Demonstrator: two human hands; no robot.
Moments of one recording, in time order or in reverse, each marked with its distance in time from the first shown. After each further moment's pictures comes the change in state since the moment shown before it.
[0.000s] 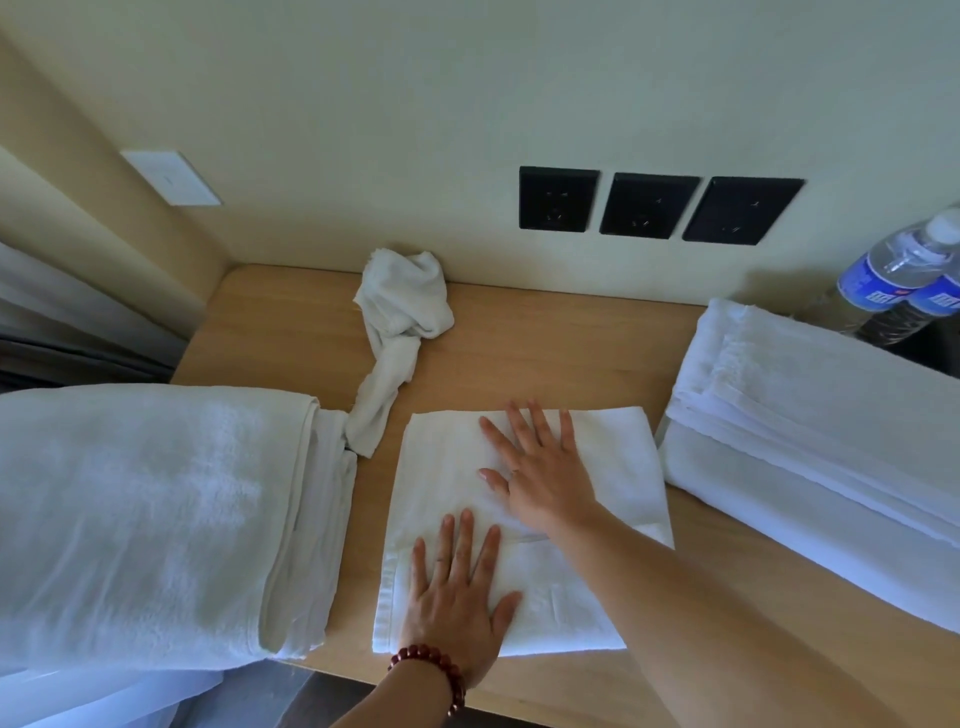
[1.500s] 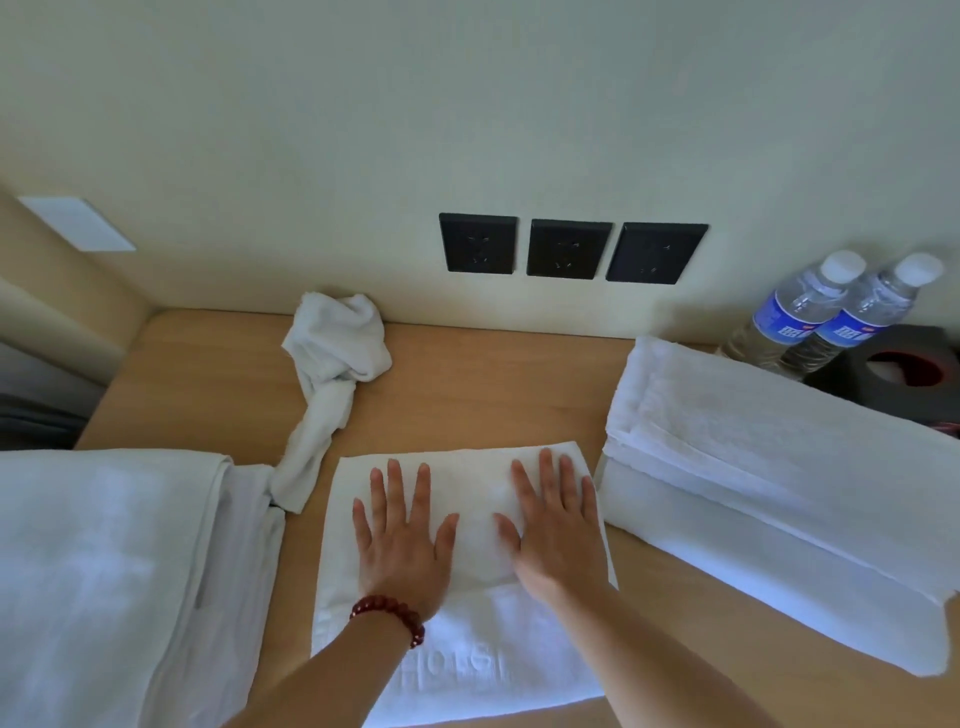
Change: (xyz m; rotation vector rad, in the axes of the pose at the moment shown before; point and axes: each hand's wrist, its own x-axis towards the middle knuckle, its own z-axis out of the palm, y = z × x) left_hand 0.107 0.016 -0.052 -0.168 0.189 -0.152; right_hand -0.048 0.064 0.022 0.113 0.097 0.342
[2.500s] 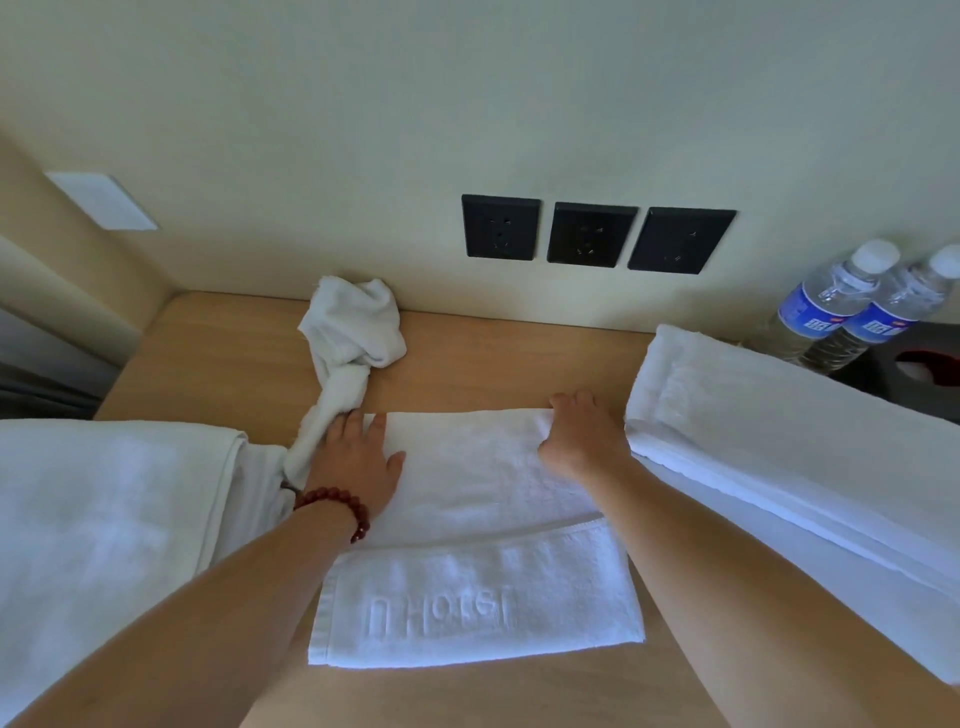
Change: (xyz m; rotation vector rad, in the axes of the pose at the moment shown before) left_hand 0.086 -0.066 -0.039 0.205 -0.073 -0.031; right_hand 0.092 0.005 -0.078 0.056 -0.170 0.103
